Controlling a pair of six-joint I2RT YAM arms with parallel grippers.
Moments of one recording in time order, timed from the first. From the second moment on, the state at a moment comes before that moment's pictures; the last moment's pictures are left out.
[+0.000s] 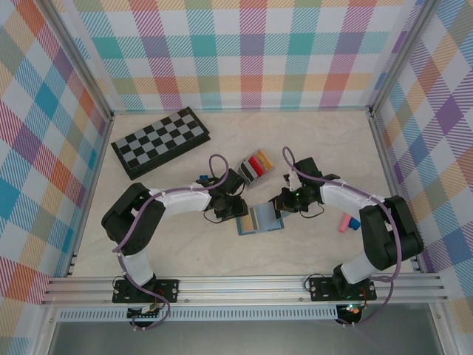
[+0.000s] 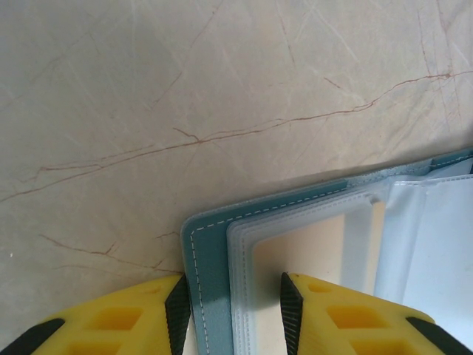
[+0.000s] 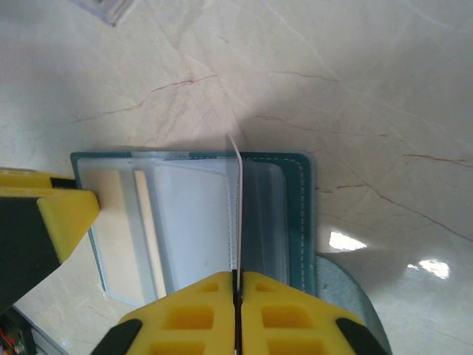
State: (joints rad) left arm -0.77 1.79 1.04 -0.42 0.17 -0.91; right arm 0.39 1.52 0.82 -0.50 -0.45 0.45
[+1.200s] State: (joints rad) left arm -0.77 1.75 0.96 -0.31 0.17 -0.95; right arm 0.50 1.49 0.61 -0.10 -0.58 0.58
